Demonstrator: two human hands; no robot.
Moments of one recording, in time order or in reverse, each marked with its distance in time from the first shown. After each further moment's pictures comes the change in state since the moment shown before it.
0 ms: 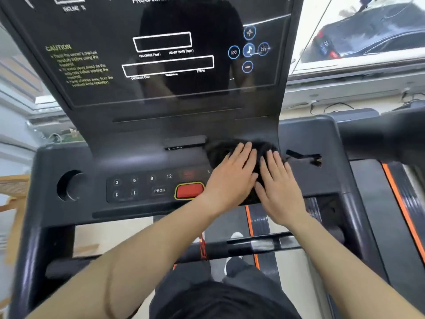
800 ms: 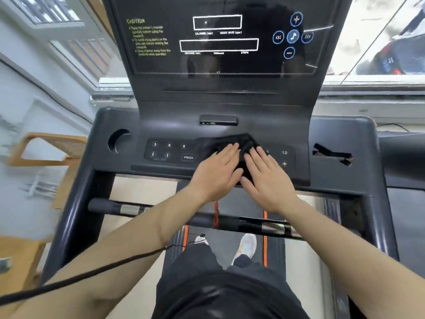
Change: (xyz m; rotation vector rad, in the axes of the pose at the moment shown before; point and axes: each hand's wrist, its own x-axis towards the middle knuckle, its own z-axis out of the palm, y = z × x) left_hand -0.092 -0.030 -0.001 0.043 -0.040 -0.190; right_hand -0.003 -0.050 0.003 -0.010 -0.186 -0.356
